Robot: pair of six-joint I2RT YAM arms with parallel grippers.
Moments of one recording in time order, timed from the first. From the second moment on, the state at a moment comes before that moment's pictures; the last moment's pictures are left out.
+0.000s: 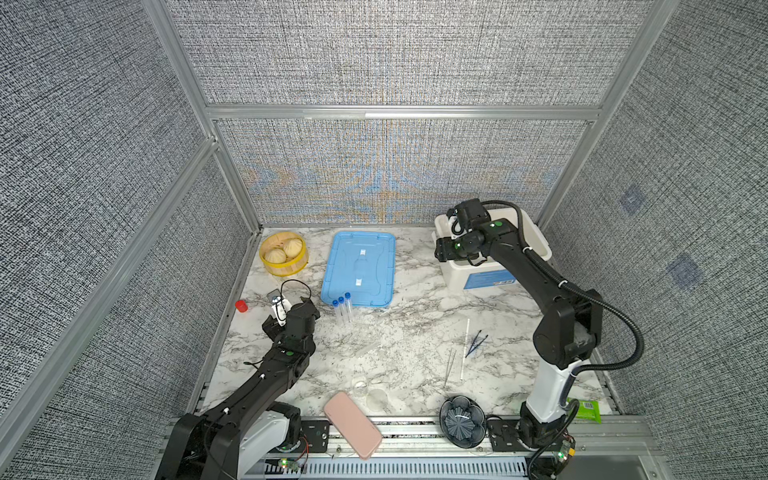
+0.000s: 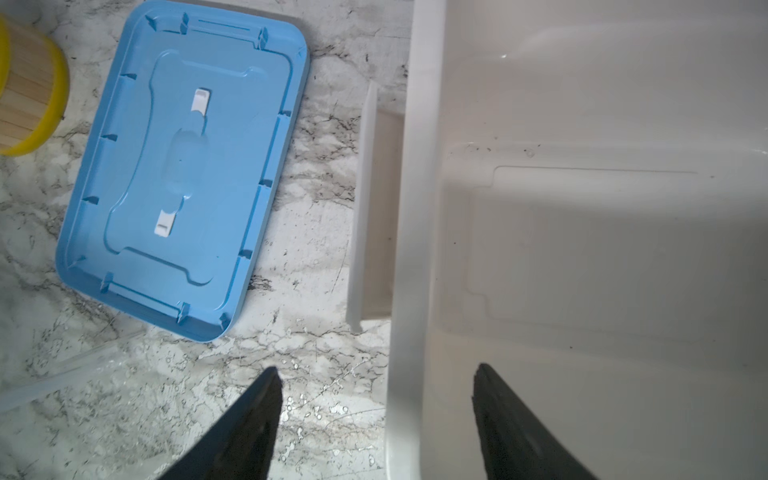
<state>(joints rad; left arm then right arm) -0.31 1.02 0.33 0.16 -0.70 -0.50 0.35 1.90 1.82 -0.90 -0.03 0.18</state>
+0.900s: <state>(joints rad) -0.31 1.02 0.33 0.16 -0.70 -0.50 0.37 2.09 2.00 -0.93 0.18 0.15</state>
